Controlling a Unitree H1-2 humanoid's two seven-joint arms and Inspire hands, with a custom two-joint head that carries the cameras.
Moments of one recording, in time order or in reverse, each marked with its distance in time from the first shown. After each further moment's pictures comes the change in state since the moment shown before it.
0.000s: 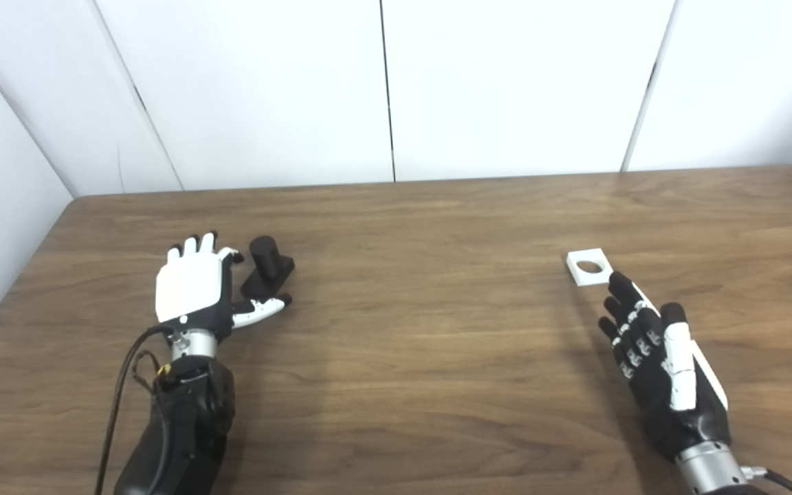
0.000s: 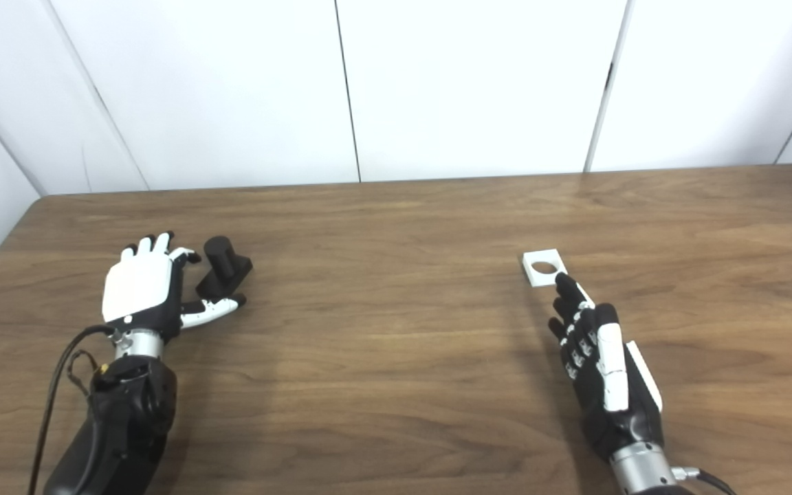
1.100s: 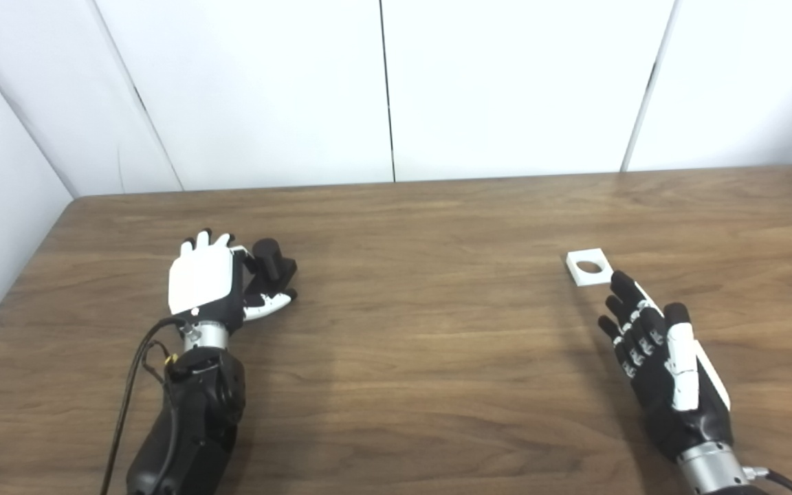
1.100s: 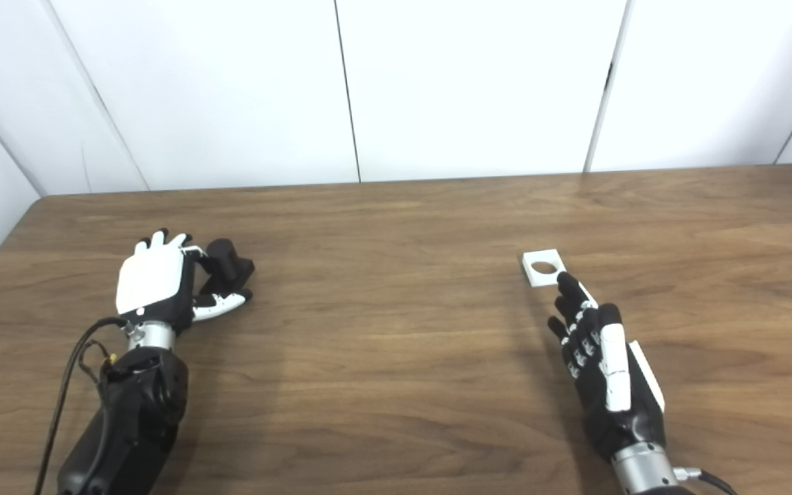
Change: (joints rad) left arm -0.035 -0.020 -0.014 0.044 -0.047 0.000 0.054; right arm 0.001 0.000 -0.003 0.005 0.006 -0.013 0.000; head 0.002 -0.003
